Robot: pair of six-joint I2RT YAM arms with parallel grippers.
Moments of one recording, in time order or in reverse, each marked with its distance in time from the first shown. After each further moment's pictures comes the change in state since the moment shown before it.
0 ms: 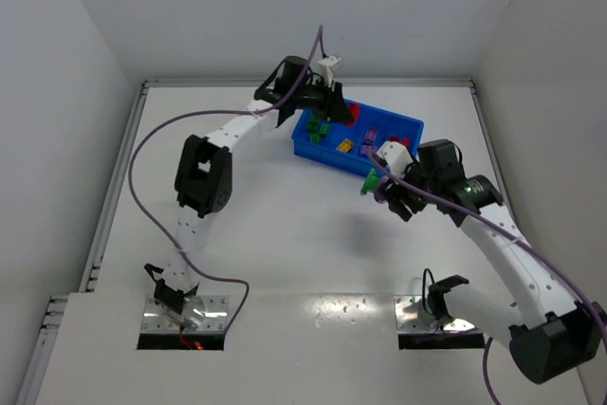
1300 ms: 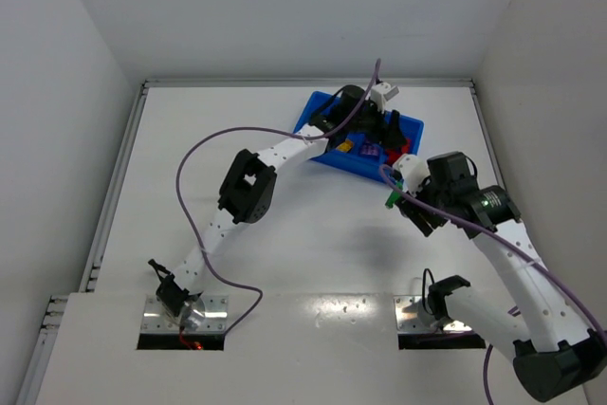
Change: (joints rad) left arm -0.244 0.327 0.303 0.167 -0.200 -0.077; right arm -0.003 -0.126 0.025 -0.273 0.208 0.016
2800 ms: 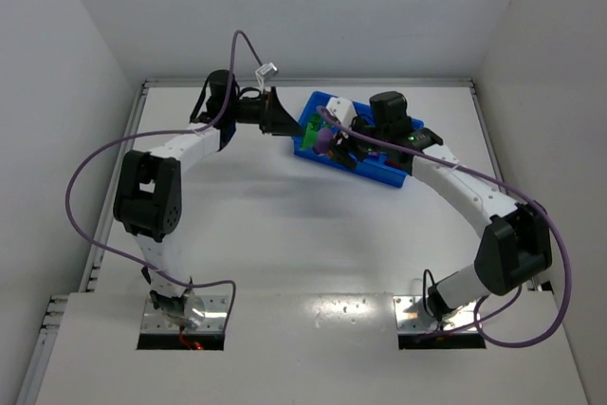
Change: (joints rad) left arm 0.475 -0.716 -0.967 0.404 0.789 -0.524; right arm 0.117 0.612 0.258 0.718 -0.480 -0.081
